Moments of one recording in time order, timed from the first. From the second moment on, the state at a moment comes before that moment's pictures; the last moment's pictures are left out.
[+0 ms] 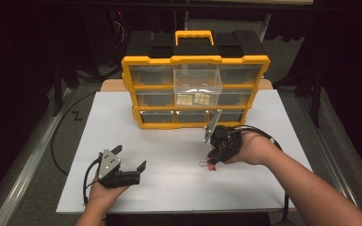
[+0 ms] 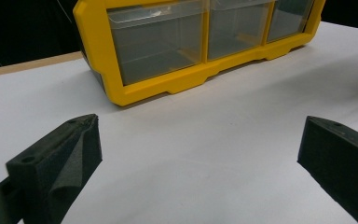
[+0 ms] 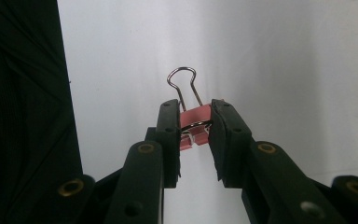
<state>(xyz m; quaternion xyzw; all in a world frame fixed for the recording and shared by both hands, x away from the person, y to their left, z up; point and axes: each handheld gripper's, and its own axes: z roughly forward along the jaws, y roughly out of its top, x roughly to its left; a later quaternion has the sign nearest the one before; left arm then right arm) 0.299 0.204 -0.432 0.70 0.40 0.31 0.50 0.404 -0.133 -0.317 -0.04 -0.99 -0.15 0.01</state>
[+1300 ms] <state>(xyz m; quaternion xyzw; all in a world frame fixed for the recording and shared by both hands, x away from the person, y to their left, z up) 0.299 0.205 -0.432 0.70 0.40 0.31 0.51 0.417 -0.163 -0.218 -0.06 -0.99 -0.15 -0.01</state>
